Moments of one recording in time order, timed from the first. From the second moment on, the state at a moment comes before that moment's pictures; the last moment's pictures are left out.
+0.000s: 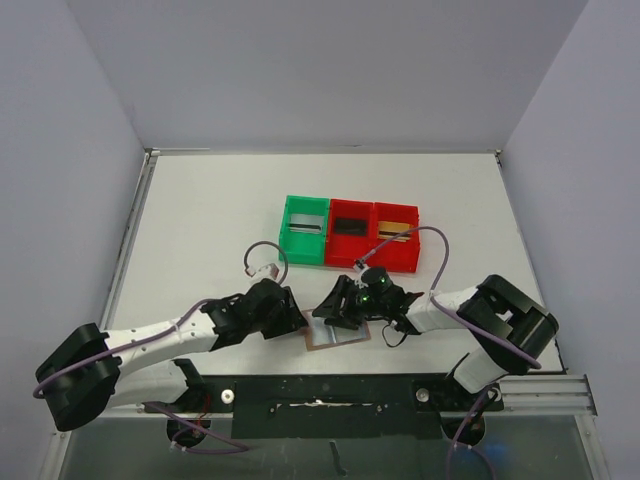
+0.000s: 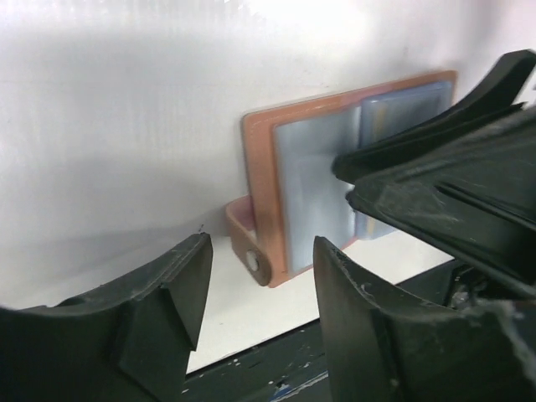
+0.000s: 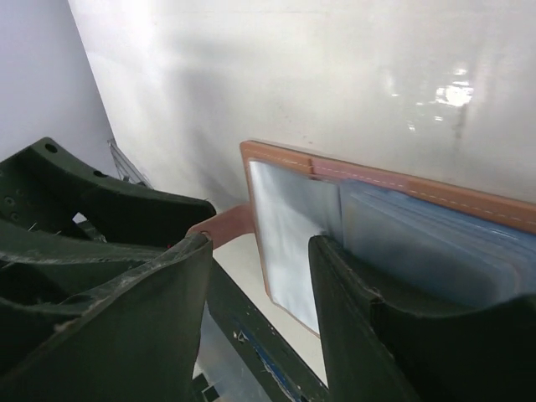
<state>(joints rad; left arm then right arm) -0.93 1.16 0.48 -0.22 -0.09 -1.12 0.77 1.55 0.45 0.43 -0.37 1.15</state>
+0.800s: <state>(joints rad) -0.95 1.39 0.55 -0.06 -0.07 -1.10 0.65 1.02 0.38 0.01 -0.14 1.10</state>
